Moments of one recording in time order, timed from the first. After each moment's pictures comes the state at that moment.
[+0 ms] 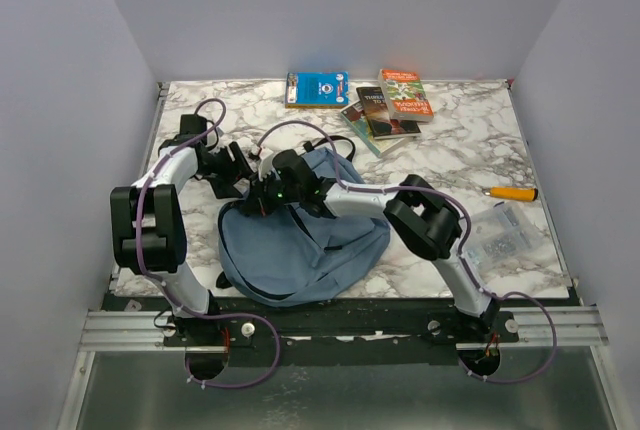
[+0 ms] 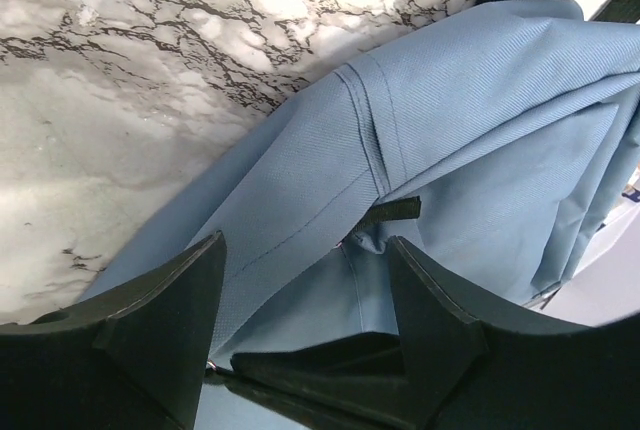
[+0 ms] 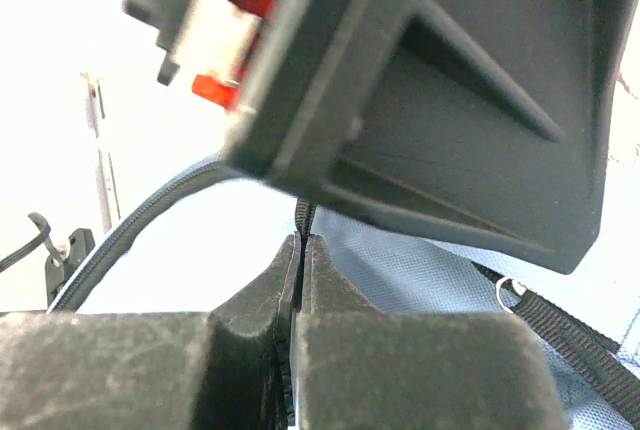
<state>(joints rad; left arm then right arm) 0.06 1.70 1.15 -0.64 0.51 -0.46 0.97 2.25 1.55 0.29 -0.41 0.41</state>
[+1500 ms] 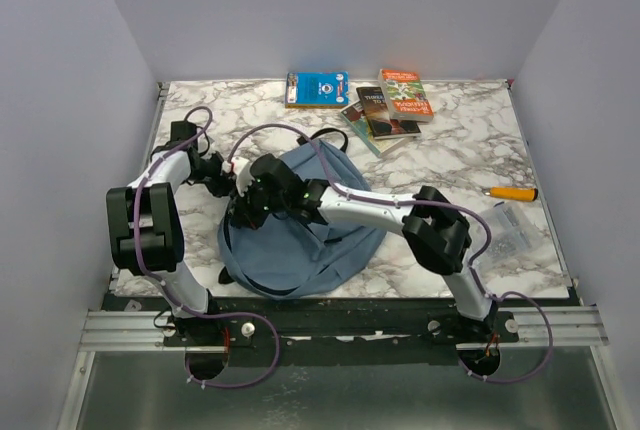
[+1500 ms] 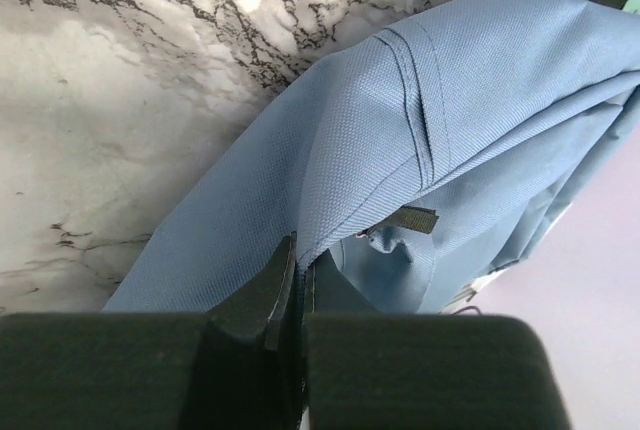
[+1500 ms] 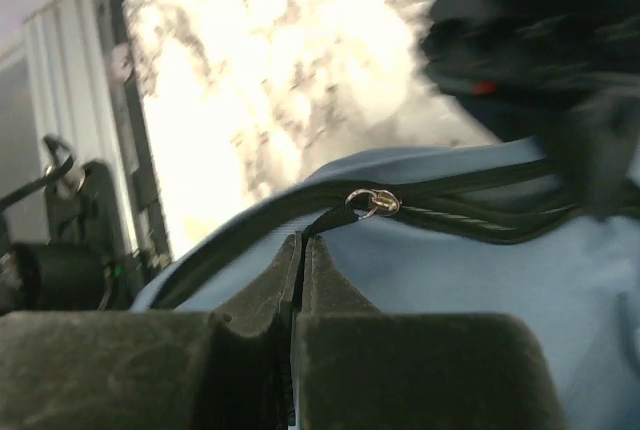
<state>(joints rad) 0.12 1.71 1.11 -0.63 0.59 -0.55 1.07 2.15 1.66 0.00 -0.34 0.21</state>
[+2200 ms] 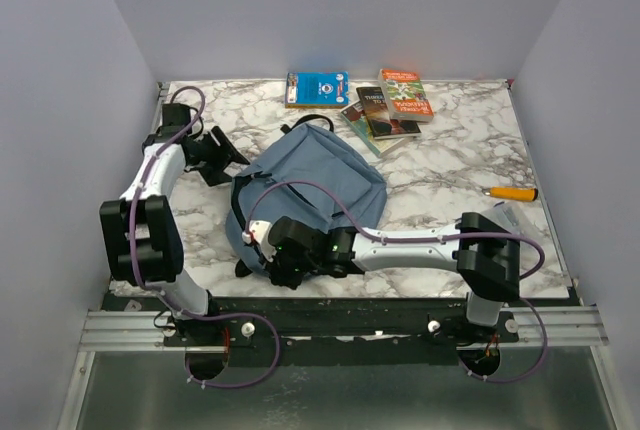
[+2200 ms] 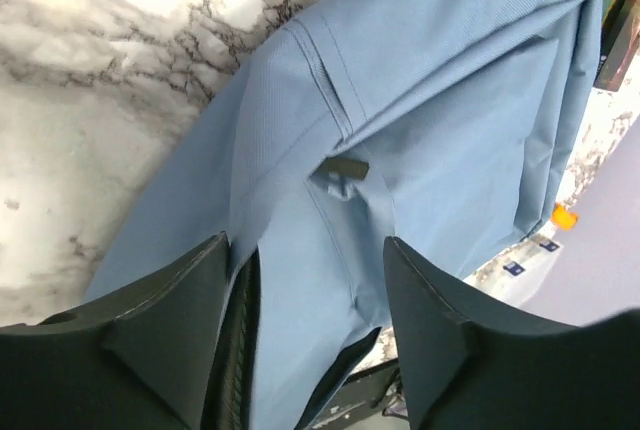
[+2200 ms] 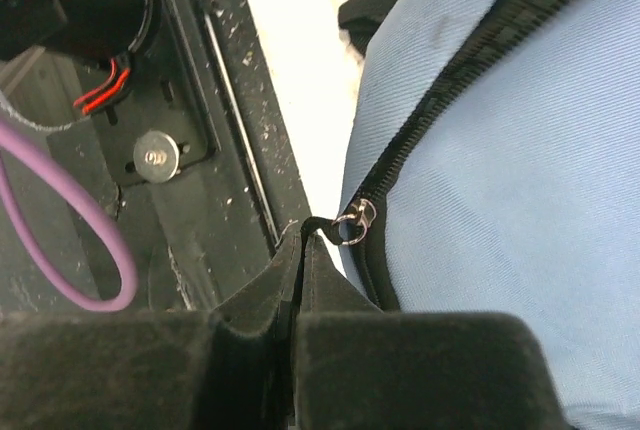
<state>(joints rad) 0.12 1.68 1.23 -0.64 0.52 -0.58 1.31 1.80 1.23 -0.21 -0.14 0.14</state>
